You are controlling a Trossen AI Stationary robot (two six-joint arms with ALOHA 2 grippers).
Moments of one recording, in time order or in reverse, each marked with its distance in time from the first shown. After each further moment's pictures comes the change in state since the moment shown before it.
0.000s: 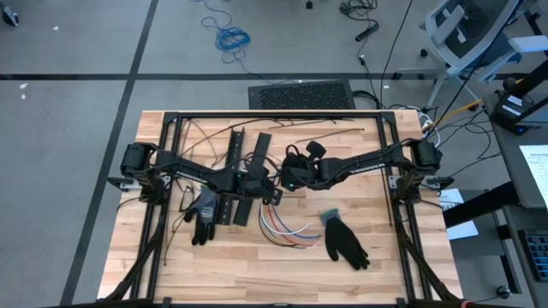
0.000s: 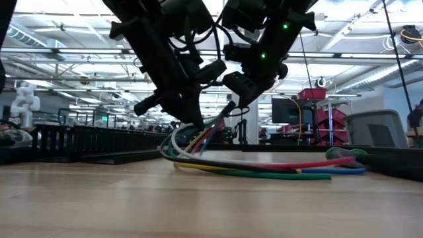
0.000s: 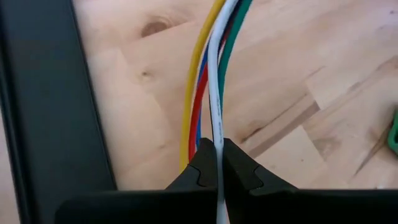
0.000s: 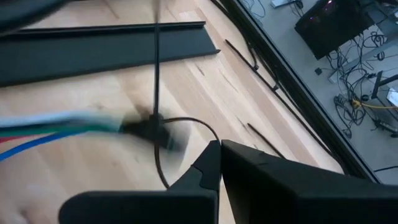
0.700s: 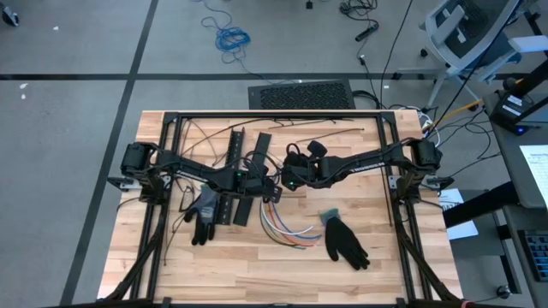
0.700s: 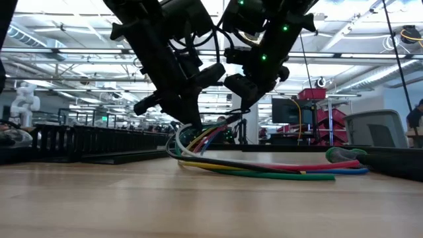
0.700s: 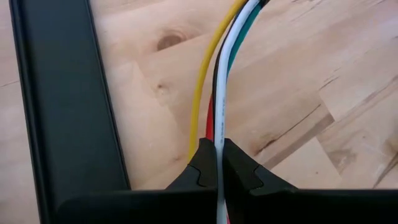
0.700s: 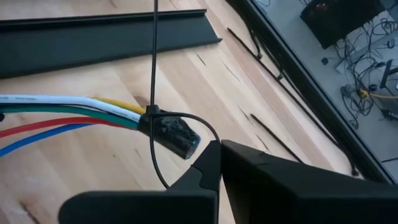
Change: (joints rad) left arm 0.017 0.000 0.000 -0.011 -0.039 0.011; right arm -0.006 0.000 0.000 -0.028 -0.036 0.030
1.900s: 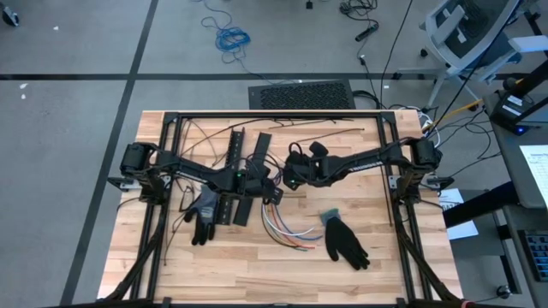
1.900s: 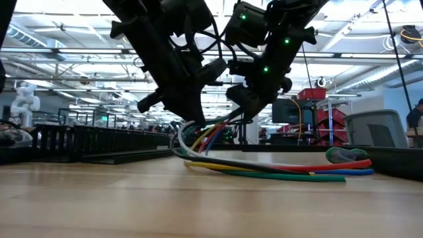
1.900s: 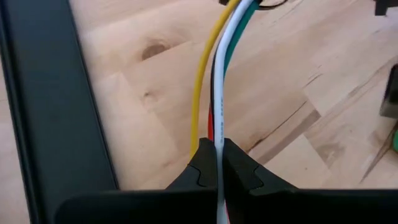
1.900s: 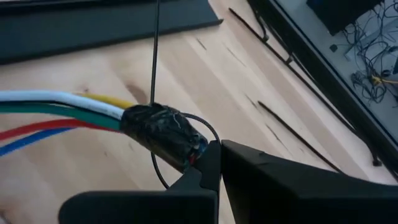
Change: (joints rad) left arm -0.012 -0.003 0.001 0.034 -0.009 0.070; right arm -0.033 0.009 -0.070 0.084 -0.040 0.022
